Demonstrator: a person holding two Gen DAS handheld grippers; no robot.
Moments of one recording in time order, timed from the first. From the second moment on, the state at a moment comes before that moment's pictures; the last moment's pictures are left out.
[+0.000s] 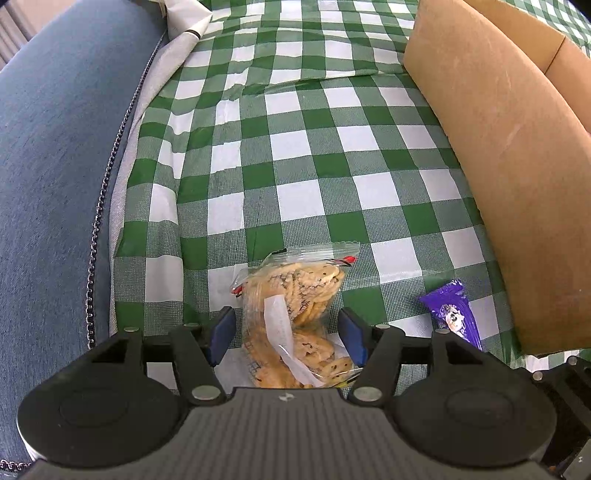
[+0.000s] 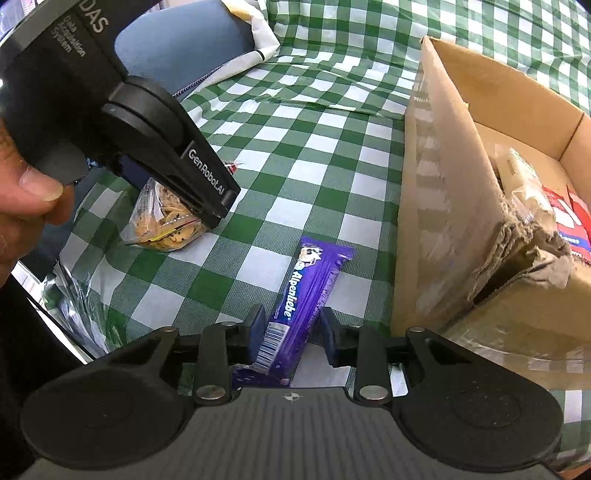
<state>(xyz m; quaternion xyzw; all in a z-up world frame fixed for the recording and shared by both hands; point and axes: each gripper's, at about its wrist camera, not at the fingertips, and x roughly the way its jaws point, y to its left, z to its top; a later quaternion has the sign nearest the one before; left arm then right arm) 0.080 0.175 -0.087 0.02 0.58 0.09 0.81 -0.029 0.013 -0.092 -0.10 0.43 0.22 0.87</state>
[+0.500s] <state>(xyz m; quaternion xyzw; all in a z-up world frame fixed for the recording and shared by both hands) 0.080 0.175 -0.089 0.03 0.58 0.09 0.81 -0.033 0.011 -0.084 -0.10 0.41 0.23 0.88</state>
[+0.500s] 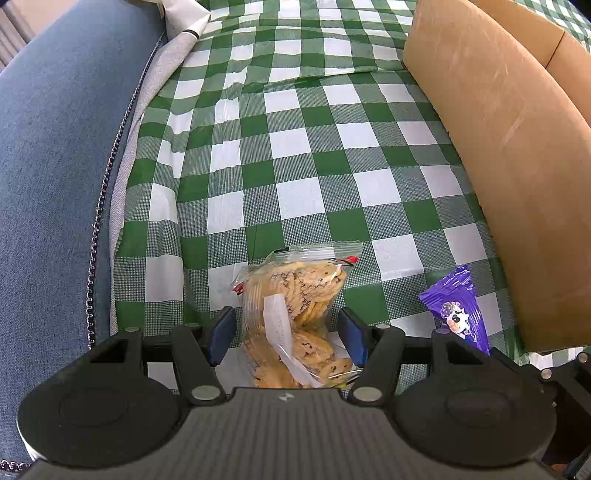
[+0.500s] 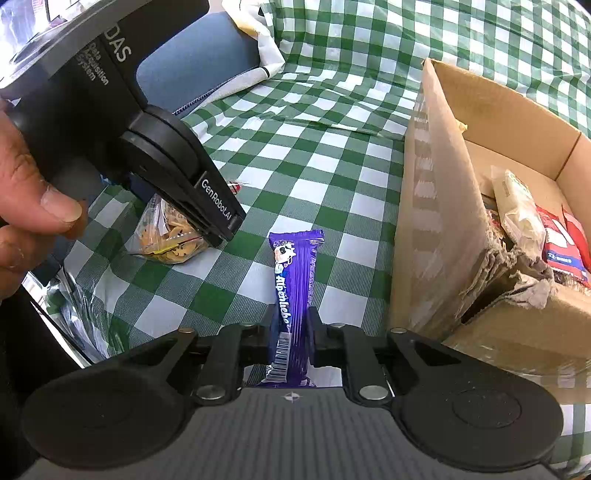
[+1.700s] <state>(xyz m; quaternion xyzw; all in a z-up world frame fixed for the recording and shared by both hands) 0.058 0.192 -0.016 -0.02 0.39 0.20 0.90 -0.055 -0.010 -0.016 -0.07 0.27 0.25 0.93</state>
